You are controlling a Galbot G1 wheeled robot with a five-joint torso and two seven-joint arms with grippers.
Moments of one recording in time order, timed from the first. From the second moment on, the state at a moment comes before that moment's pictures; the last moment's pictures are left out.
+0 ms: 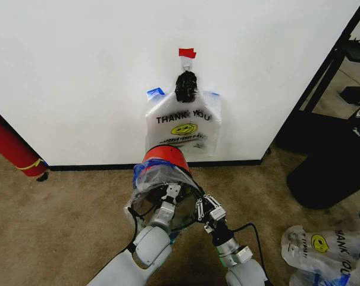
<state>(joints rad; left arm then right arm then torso) 1.03 -1.21 0.17 -1.83 -0.13 0.22 -0.42 -1.41 1.29 0.15 1.84 0.09 0.57 -0.09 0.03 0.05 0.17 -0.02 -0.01</state>
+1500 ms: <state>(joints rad) 1.37 -1.00 -0.04 -2.22 0.06 -0.12 -0.02 -1.40 1.27 0.15 1.86 0.64 0.29 0.05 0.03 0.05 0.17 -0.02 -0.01</state>
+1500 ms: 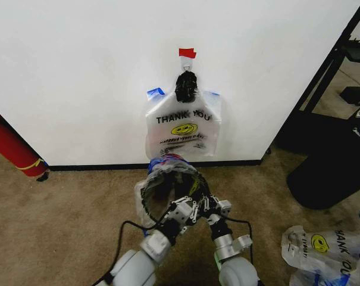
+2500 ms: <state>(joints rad) 1.54 -0.85 -0.25 -2.27 0.03 0.02 -0.07 -1.46 1.32 0.20 2.10 0.82 0.18 0.51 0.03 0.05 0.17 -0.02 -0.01</state>
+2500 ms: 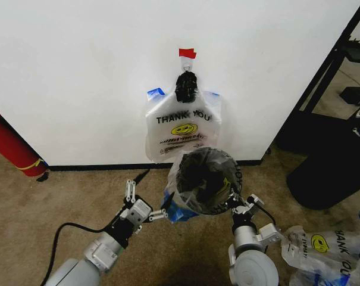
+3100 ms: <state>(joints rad) 1.42 -0.94 -0.14 -2.20 -0.12 0.26 -0.27 -1.45 1.34 0.16 2.02 0.54 0.35 0.36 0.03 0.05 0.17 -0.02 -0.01</state>
